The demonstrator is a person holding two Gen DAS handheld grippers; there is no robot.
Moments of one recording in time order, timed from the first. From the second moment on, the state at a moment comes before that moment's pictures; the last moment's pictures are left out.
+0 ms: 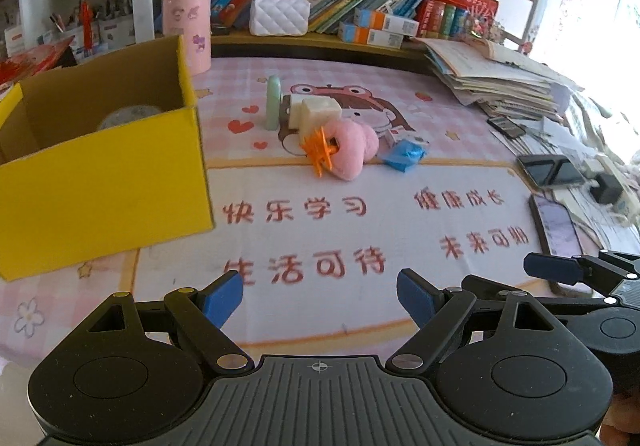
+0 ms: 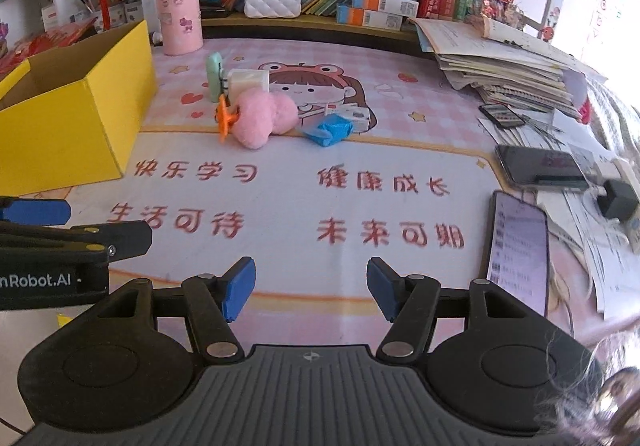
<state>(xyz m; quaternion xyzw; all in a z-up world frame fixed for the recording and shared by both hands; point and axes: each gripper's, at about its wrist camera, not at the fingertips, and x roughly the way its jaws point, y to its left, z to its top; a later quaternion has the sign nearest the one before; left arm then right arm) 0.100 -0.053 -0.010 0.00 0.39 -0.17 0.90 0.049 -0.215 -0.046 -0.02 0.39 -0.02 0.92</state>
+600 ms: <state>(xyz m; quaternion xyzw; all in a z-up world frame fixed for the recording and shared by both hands) 0.210 -0.120 0.002 0.00 0.36 -0.13 0.92 0.151 -0.266 -0.058 -0.01 0.36 0.00 0.93</state>
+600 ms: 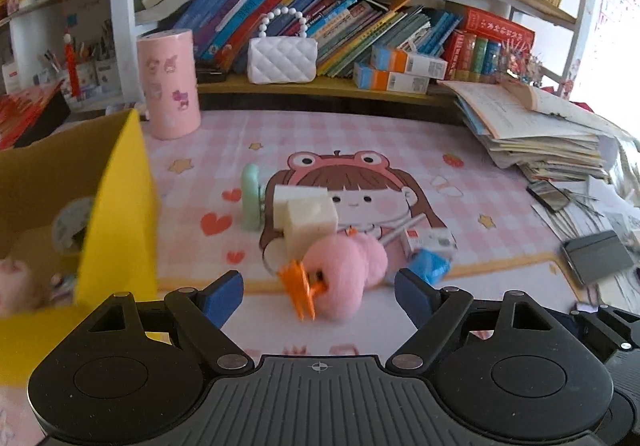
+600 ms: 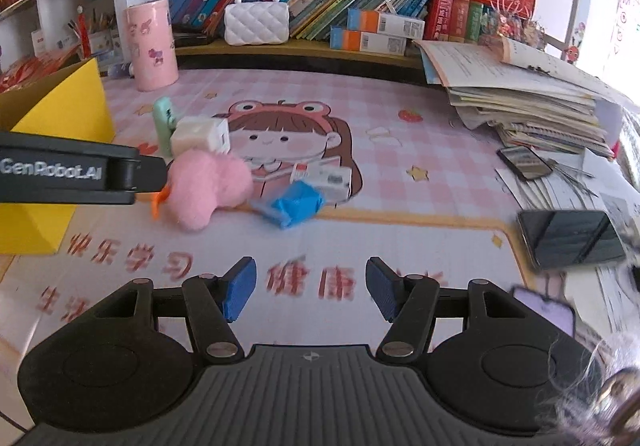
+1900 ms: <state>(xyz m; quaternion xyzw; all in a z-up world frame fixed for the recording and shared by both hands) 0.214 -0.102 0.005 -0.04 0.40 -0.19 0.90 0.209 -0.266 -0.075 -0.01 0.36 0.07 0.93</state>
